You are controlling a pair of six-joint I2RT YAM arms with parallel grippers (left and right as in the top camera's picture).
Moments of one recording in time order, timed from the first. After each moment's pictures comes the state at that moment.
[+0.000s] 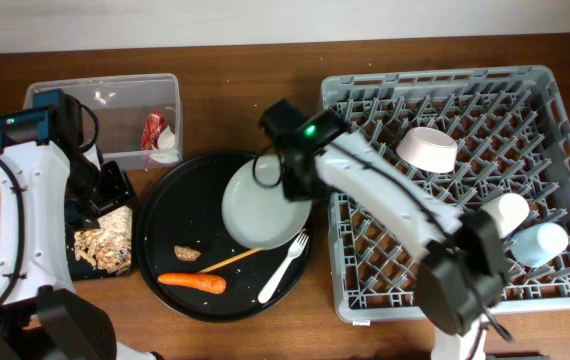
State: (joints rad) left arm 0.21 1.70 1.60 -1.54 0.03 -0.25; right arm 0.62 1.97 1.76 -1.25 0.11 0.53
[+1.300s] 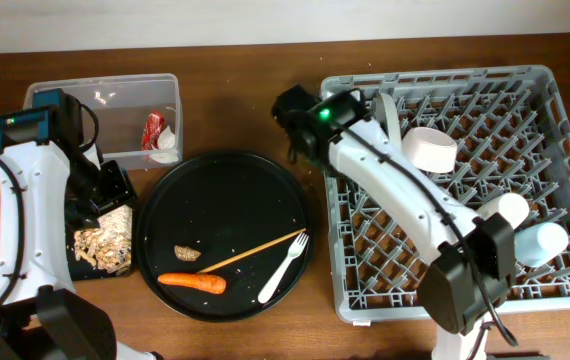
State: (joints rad) left arm 0.21 1.70 1.60 -1.53 0.03 -0.25; right arm 0.59 1.97 1.84 -1.45 0.68 0.52
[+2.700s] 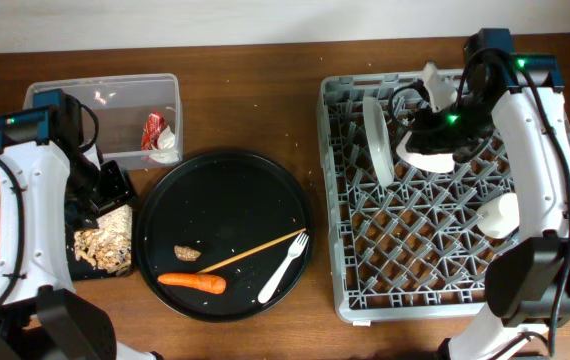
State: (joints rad) left arm 0.21 1.70 1.60 -1.54 0.03 -0.25; right arm -0.05 1.86 1.84 -1.44 -0.38 -0.20
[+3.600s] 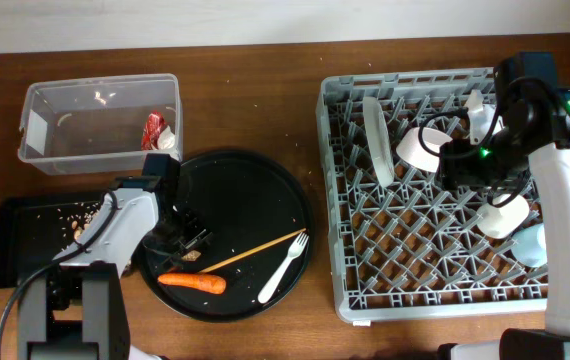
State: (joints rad) left arm -0.06 1.69 0.97 -0.93 0.16 -0.69; right arm -0.06 1.58 1.77 -1.62 -0.12 0.01
